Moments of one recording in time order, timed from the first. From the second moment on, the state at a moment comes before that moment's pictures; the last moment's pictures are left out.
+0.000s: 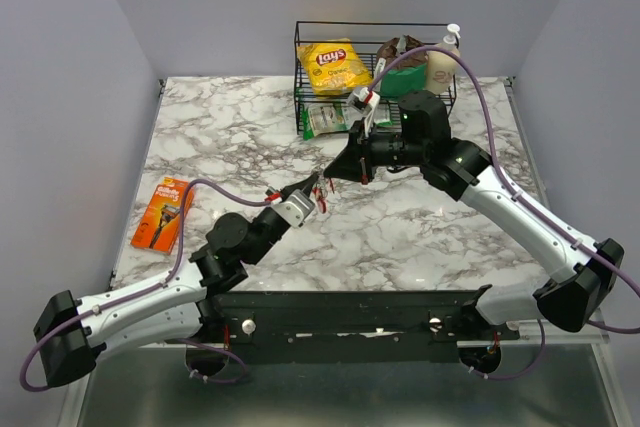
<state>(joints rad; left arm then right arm) -1.01 0.80 0.48 0.58 -0.26 0.40 0.71 1.35 1.37 -0.37 -0.64 0.21</state>
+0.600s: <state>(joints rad) -1.04 0.88 0.49 0.65 -0.27 0.40 0.71 1.37 1.37 -0.36 -0.64 0.24</state>
